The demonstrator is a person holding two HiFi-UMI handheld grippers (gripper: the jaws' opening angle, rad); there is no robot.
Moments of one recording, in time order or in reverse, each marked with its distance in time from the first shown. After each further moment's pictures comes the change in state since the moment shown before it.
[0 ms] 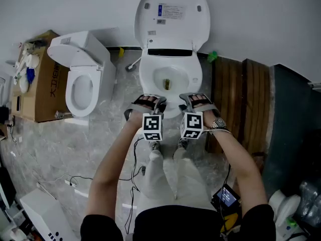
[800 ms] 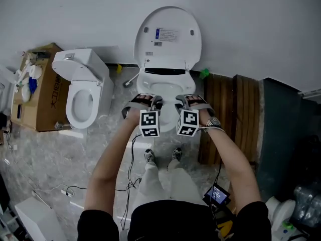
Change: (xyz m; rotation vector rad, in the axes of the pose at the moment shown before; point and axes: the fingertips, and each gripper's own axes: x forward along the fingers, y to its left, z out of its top) left arm -0.038 0.097 0.003 -0.022 0.008 0.055; right arm -0.038 -0.092 0.005 0.043 0.010 -0.042
